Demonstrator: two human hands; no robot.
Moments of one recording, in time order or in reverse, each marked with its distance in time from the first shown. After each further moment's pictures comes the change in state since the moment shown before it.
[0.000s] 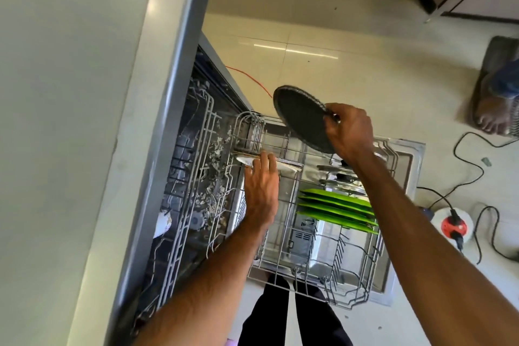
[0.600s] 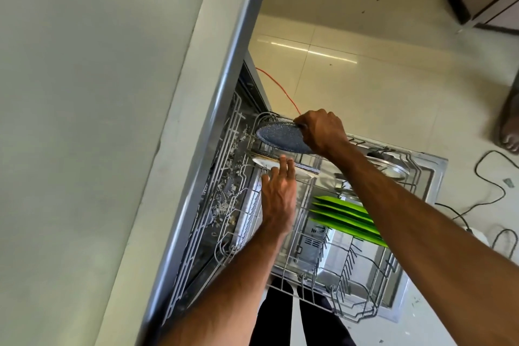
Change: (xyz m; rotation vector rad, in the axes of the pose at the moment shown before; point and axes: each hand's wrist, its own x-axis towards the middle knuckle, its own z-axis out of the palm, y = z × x) left_hand -0.007 -0.004 0.000 -0.206 -0.055 -0.018; right_hand 0.038 -0.049 0.078 -0.331 -0.299 -0.307
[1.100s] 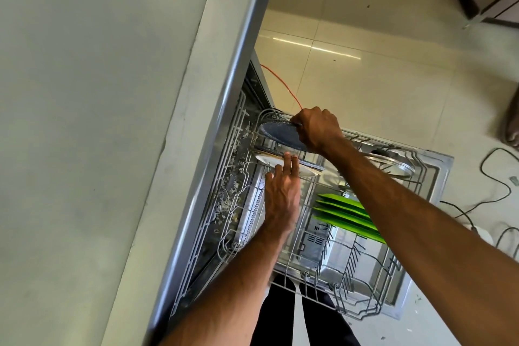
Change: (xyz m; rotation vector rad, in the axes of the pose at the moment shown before) left_hand 0.001 -0.004 0.002 -0.038 0.020 0.015; right_hand 0.010 -0.016 0.009 -0.033 -0.072 0.011
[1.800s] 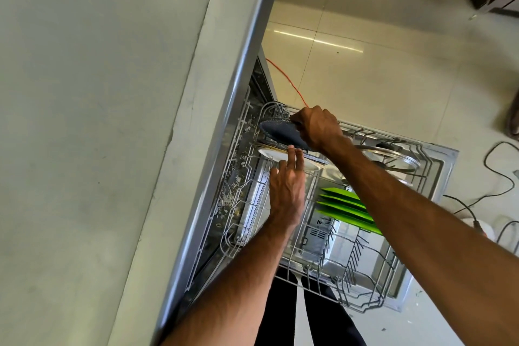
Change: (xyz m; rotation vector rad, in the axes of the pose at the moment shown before) left_hand 0.000 -0.001 0.003 -0.033 0.019 0.001; right_hand 0.002 -0.003 0.015 0.045 -0.085 0.024
